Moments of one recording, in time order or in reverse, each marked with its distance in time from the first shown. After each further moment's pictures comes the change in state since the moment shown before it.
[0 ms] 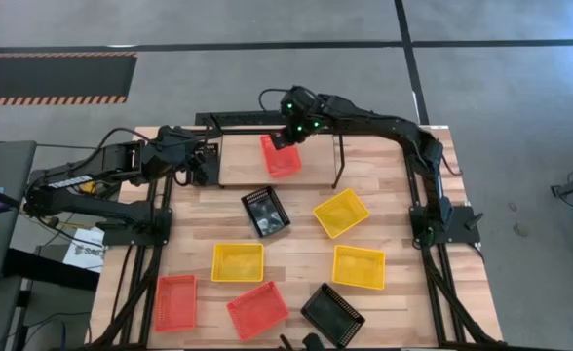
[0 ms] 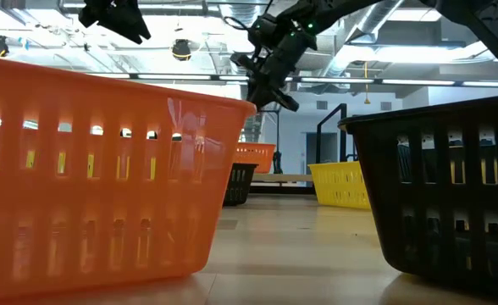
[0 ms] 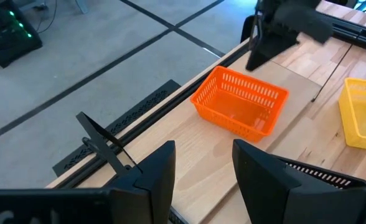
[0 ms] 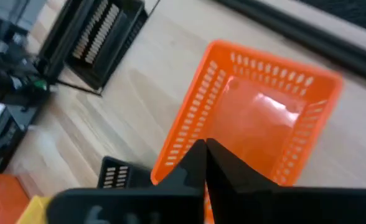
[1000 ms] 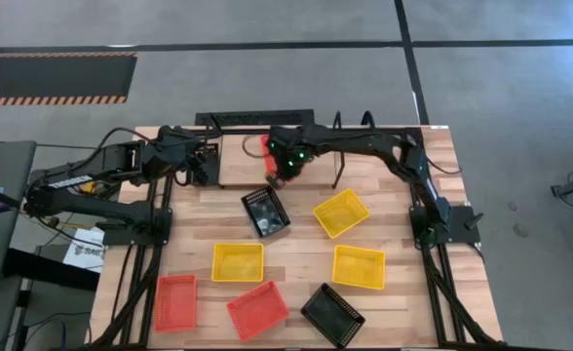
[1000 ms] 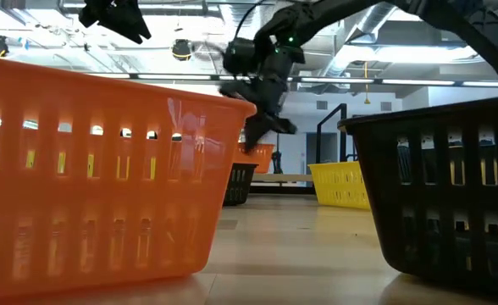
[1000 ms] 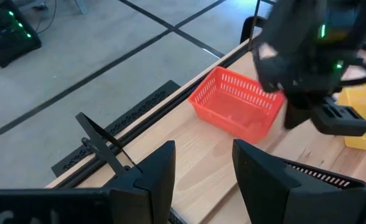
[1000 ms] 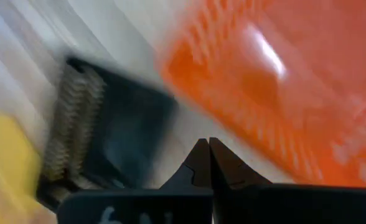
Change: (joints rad) left arm 0.000 0.000 0.000 0.003 -0.001 -0.003; right arm 0.135 0.133 -0.018 -0.199 0.020 -0.118
